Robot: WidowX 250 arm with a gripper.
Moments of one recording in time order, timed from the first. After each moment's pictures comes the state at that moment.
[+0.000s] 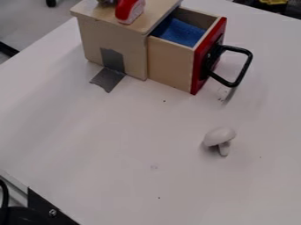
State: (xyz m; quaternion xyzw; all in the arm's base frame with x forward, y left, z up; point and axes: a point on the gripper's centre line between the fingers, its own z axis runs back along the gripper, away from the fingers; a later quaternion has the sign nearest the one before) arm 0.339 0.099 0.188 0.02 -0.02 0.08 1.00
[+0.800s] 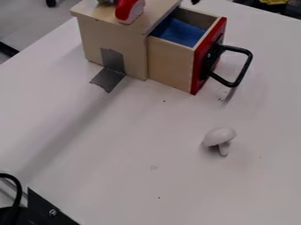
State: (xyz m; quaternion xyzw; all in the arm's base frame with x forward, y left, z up) arm 0.377 0.010 0.158 -0.01 -0.02 0.00 1.00
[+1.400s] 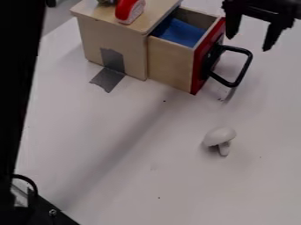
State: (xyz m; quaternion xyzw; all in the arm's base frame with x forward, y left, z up) arm 0.412 -0.077 0.094 0.00 0.03 -0.02 1.00
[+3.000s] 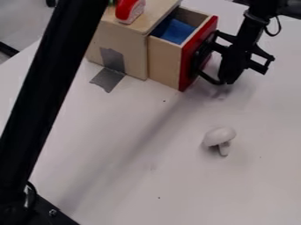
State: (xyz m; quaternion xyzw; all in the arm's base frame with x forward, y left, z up) arm 0.410 -0.029 0.020 0.09 0.10 0.02 0.99
